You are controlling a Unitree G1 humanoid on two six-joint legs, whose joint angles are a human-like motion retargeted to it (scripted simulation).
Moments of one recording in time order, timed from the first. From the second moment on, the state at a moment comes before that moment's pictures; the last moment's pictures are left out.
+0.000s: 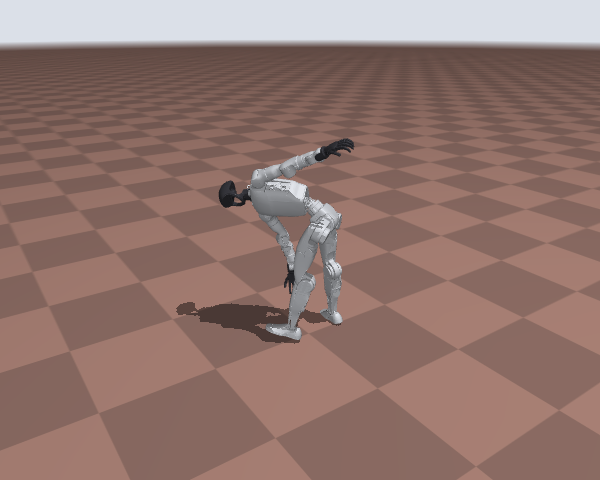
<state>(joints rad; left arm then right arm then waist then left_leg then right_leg) 0.13 0.46 0.21 1.59 -0.08 -0.16 0.16 -0.34 -1.01 -0.56 1.32 0.23 -0.22 -0.04 0.81 0.52 0.52 -1.09 -0.04 0.18 -0.02 -0.01 0.06 -0.77 -0.27 -0.73 -0.07 0.28 -0.07</state>
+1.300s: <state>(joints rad) -0.75 0.84 -0.01 1.32 0.32 -0.20 0.12 0.18 -0.63 -0.64 1.70 0.54 -0.39 -0.45 -0.67 -0.16 0.52 -0.86 0.24 0.81 0.02 -0.19 -0.04 -1.14 0.04 -0.08 -0.08 0.40 -0.14</state>
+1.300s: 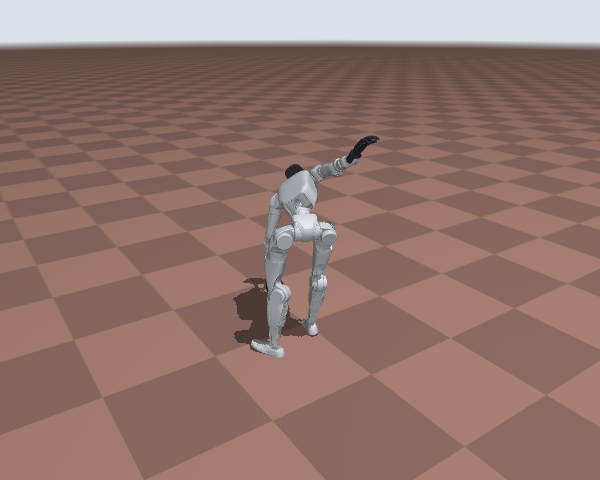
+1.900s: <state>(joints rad) 0.40 0.68 0.30 1.44 0.01 -0.13 0.01 0.14 -0.87 -0.36 1.45 -0.08 -0.14 -0.14 0.16 0.30 0.52 -0.55 -0.01 0.42 0.03 -0.10 0.00 -0.36 -0.33 -0.57 -0.07 0.24 0.00</state>
